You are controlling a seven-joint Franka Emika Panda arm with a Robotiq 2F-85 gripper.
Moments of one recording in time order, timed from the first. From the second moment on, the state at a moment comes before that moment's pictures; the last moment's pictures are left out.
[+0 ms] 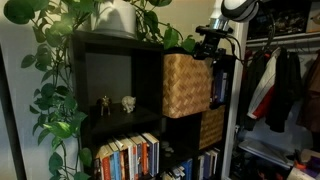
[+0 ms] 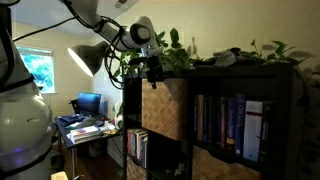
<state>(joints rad) -0.04 -0.36 0.17 -2.20 -0.01 2.21 1.38</state>
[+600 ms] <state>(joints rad) -0.04 -0.38 0.16 -2.20 -0.01 2.16 1.38</state>
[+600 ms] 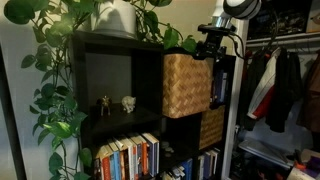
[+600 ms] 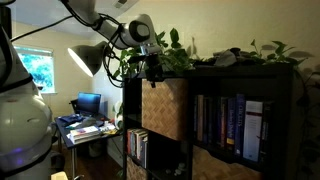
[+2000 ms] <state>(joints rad) -0.04 -0.46 0.15 -2.21 0.04 1.99 1.38</state>
